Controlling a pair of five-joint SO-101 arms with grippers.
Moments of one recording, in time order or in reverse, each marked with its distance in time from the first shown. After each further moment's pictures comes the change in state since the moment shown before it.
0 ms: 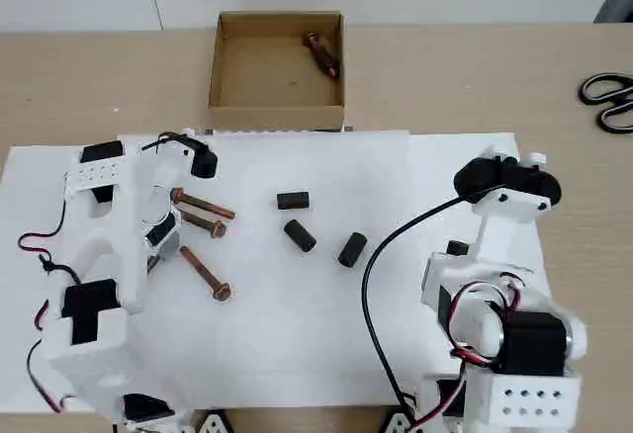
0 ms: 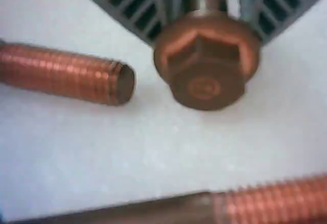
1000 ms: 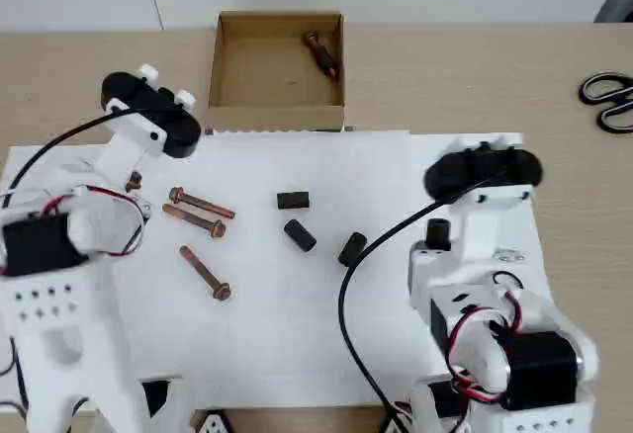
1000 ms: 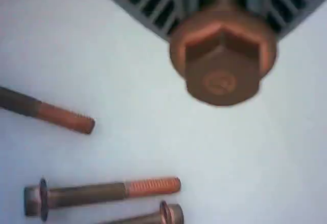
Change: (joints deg) left arm 2.6 -52.8 0.0 9.1 1.8; right arm -10.2 -0.4 -9.8 0.2 5.9
